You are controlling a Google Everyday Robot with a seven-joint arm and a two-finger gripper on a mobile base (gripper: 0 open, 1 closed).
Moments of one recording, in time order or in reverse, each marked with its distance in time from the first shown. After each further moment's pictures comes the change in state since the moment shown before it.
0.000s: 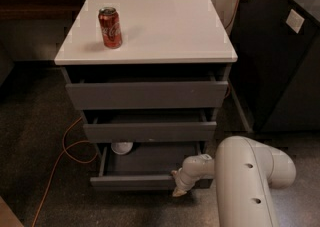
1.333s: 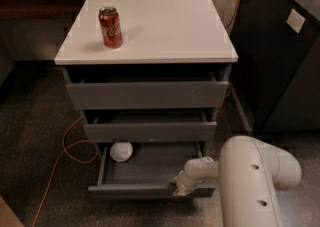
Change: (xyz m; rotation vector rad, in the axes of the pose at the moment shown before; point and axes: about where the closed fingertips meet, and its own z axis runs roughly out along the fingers) arm -0.005 0.012 -0.009 -0.004 -0.010 -0.011
